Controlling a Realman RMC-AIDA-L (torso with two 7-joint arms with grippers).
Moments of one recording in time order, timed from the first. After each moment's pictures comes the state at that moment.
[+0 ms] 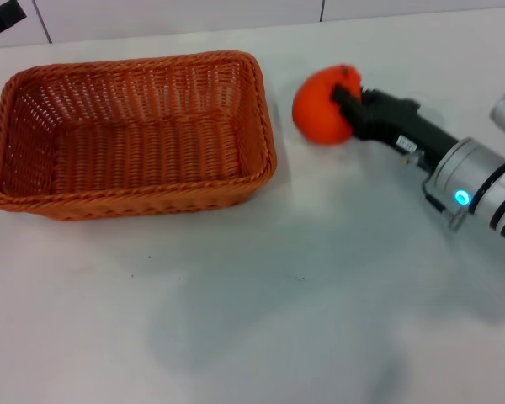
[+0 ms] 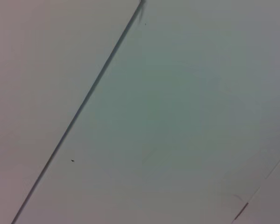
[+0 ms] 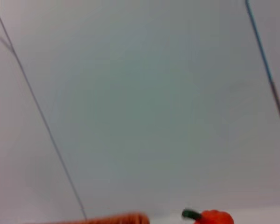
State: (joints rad) left arm -0.46 -2.16 0.51 1.01 1.88 1.27 -2.00; right arm 0.50 2.09 -1.67 -0.19 -0.29 -1.02 -2.30
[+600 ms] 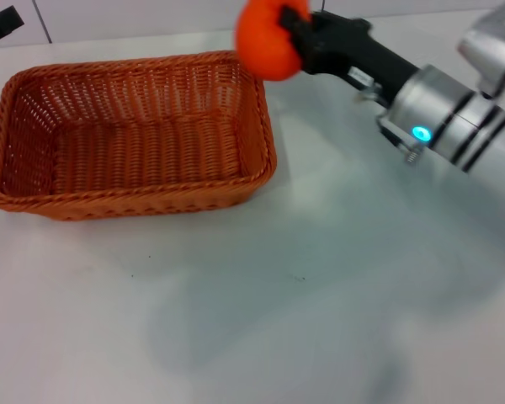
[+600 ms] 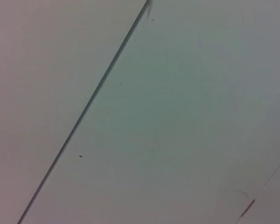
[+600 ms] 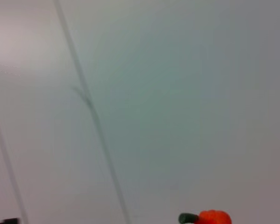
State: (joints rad) left arm -0.46 -2.16 0.51 0.99 1.88 1.25 -1.98; right arm 0.59 2.09 -1.67 -0.34 -0.34 -1.03 -2.29
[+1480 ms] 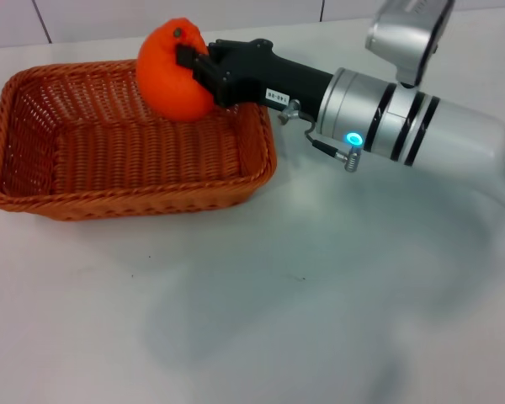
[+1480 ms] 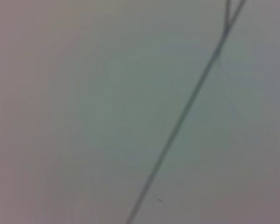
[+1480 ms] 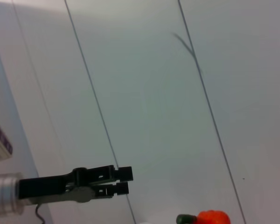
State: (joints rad) left arm -0.47 -2.14 0.49 0.99 1.88 1.07 -1.95; right arm 0.70 2.10 -1.77 -0.36 -0.51 -1.02 -2.12
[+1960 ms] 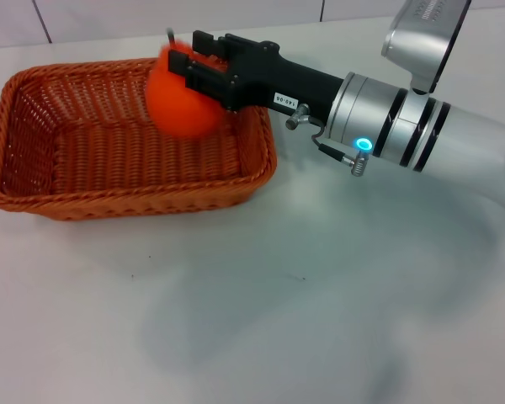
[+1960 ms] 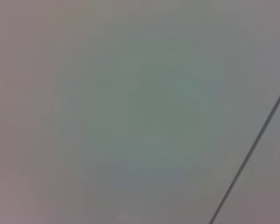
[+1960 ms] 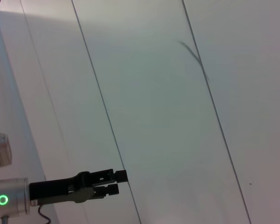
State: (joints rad) left arm -0.46 -2.13 0.45 0.98 1.86 0.94 -1.91; right arm 0.68 2.10 -1.76 -0.36 -0.51 -1.05 -2.12
